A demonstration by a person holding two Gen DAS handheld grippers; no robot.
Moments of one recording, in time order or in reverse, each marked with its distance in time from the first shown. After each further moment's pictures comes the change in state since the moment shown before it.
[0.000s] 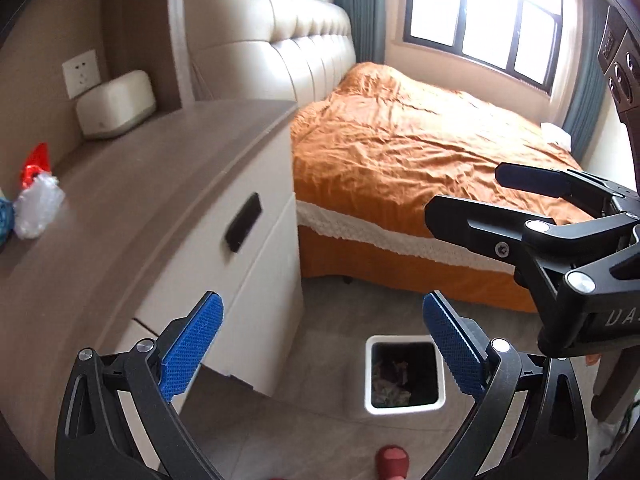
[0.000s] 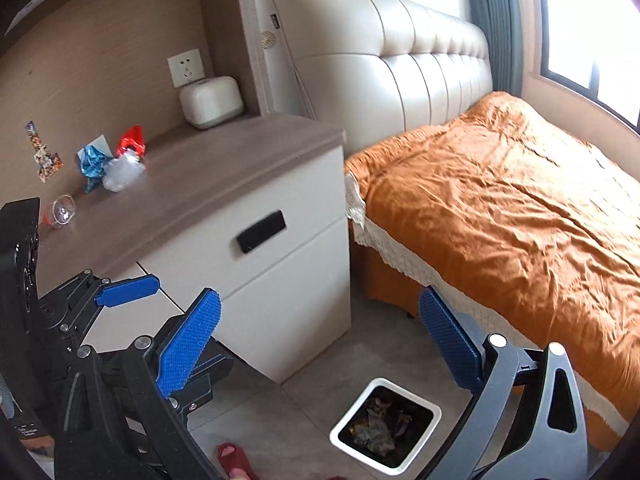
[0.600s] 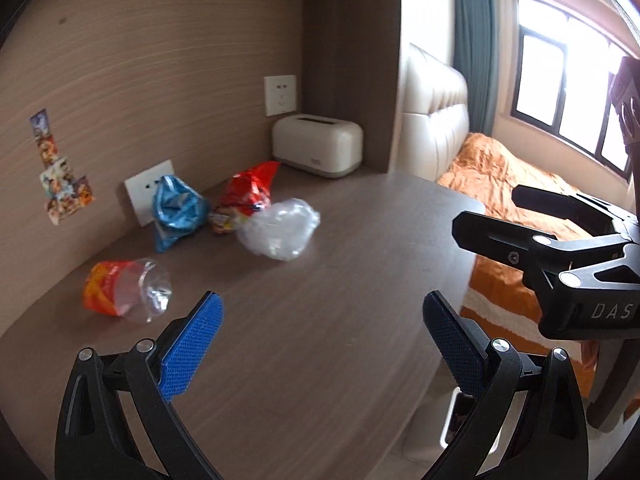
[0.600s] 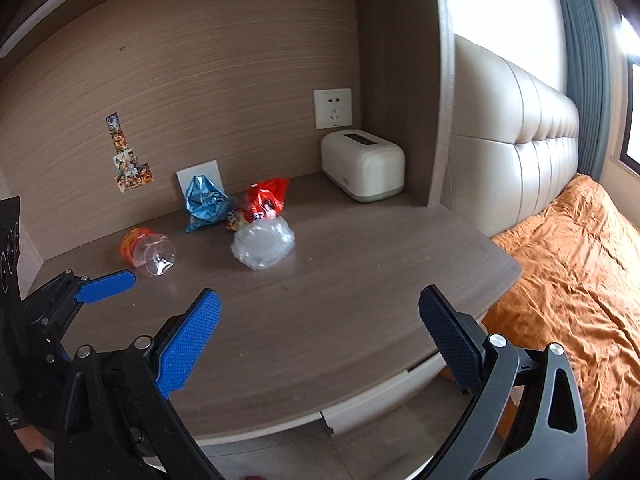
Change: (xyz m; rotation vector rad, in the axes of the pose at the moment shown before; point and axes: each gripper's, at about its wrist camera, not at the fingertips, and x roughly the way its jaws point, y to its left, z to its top) left arm -0.129 0.209 0.002 -0.257 -0.154 0.295; right arm 0.019 0.196 0.102 -0.226 -0.096 0.204
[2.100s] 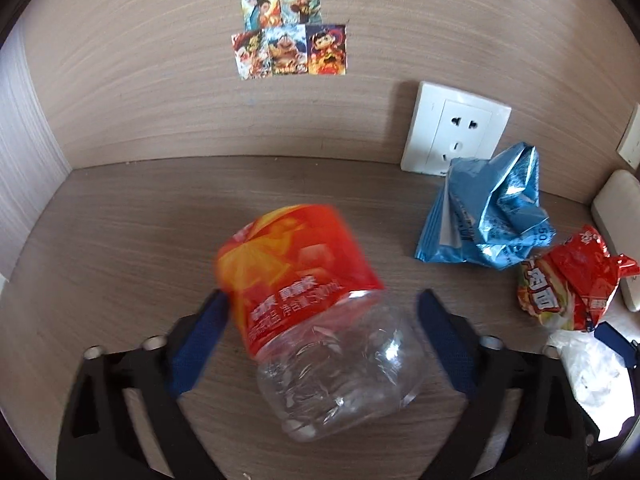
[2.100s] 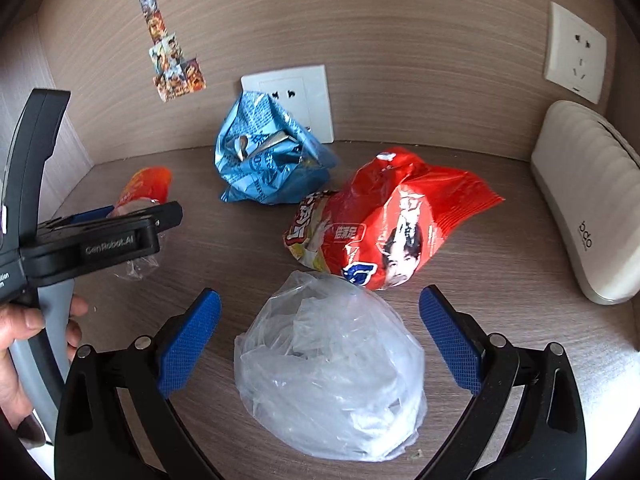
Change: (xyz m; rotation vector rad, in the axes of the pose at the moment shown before) left arm 0.136 0.164 0.019 -0.677 0.242 0.725; right arm 0.254 0.053 0.059 -0.371 0.291 0.511
